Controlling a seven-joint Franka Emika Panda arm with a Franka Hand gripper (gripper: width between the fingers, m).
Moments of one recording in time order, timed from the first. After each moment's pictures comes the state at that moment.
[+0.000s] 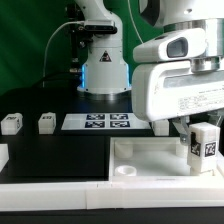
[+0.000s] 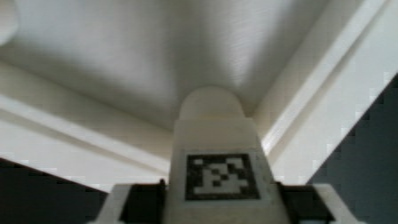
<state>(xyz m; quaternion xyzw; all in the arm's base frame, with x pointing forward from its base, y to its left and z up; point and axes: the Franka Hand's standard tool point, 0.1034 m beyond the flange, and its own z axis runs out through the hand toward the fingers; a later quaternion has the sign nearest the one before) 0.620 0.110 0.072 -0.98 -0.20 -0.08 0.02</state>
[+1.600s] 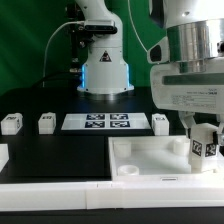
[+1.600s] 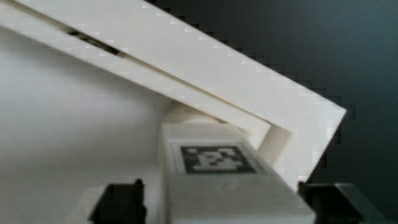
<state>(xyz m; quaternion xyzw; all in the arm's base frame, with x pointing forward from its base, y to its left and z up) 0.616 0.122 0.071 -0.85 0.52 -0.04 0.09</state>
